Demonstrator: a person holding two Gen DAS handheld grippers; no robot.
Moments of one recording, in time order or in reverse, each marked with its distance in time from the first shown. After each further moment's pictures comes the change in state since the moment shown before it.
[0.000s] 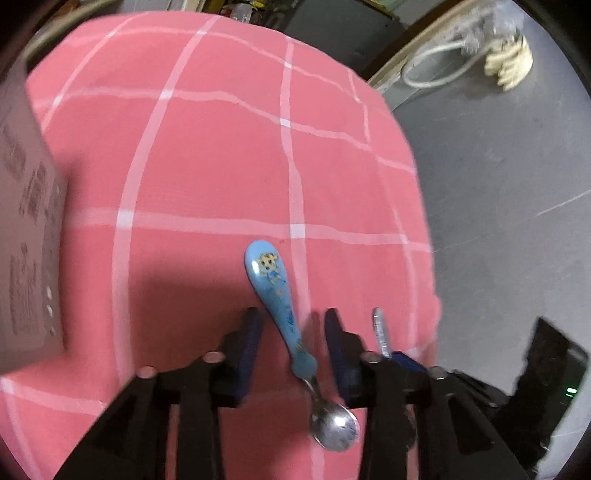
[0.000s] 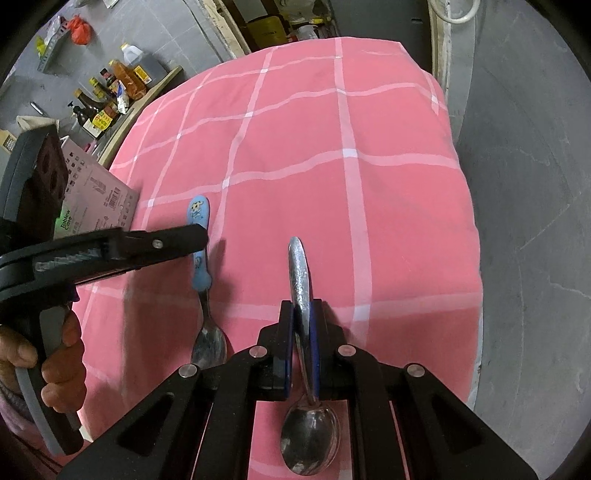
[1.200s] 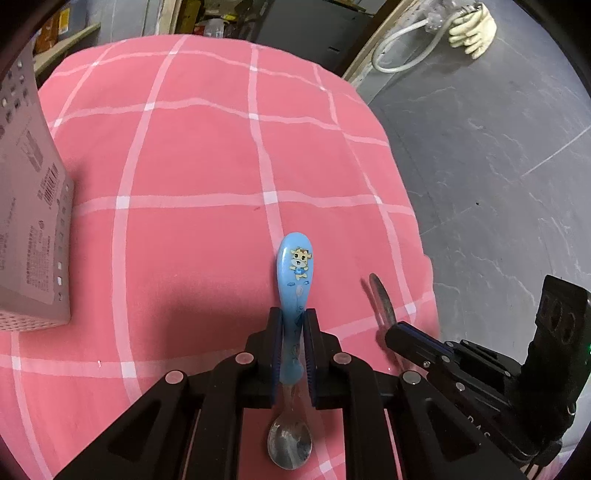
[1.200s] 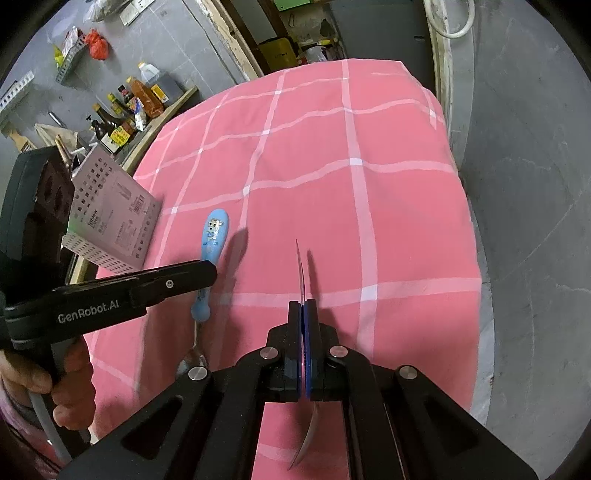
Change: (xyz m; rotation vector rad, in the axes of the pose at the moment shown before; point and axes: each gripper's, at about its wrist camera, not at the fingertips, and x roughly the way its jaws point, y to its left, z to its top) left arm -0.024 -0.012 -0.038 0.112 -0.046 -0.007; right arm -0.024 -0.010 -0.021 0.019 -0.103 0.066
